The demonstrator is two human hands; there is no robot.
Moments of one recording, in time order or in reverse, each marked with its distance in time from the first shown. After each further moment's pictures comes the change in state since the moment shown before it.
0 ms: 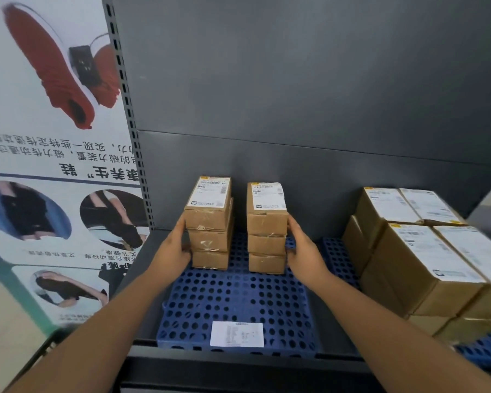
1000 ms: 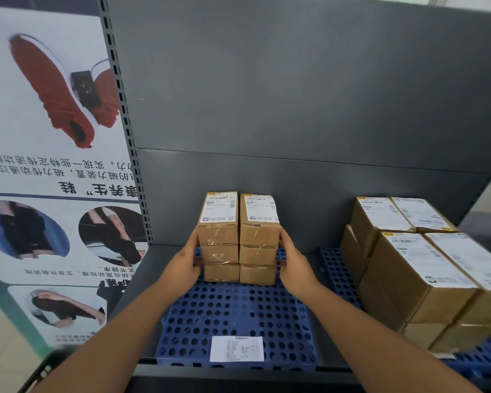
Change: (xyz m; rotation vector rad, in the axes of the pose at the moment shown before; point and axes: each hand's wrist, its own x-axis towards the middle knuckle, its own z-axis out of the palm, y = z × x) left_hand 0.000 0.022 0.008 0.065 -0.111 0.077; right_hand 0.001 -0.005 0.014 -0.013 -0.026 0.106
